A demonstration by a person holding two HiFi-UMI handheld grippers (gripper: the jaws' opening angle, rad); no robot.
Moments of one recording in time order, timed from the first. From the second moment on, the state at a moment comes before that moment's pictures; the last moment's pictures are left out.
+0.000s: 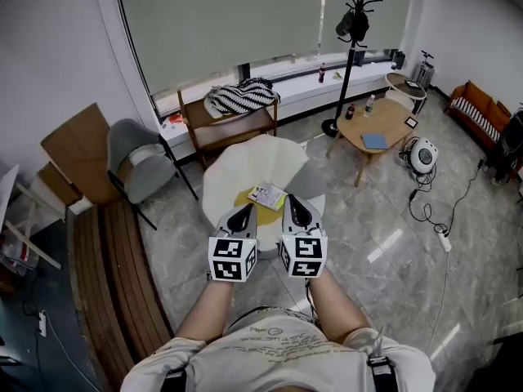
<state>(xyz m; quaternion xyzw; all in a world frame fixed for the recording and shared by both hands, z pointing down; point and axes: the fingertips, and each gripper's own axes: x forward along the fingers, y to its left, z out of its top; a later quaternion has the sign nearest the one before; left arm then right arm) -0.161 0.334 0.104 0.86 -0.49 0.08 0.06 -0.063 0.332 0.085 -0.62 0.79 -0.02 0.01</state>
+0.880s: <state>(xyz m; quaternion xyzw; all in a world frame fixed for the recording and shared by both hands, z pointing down) -0.073 0.329 0.129 0.88 -0.47 0.10 0.07 0.014 0.337 0.103 -0.63 0.78 -0.03 0.00</state>
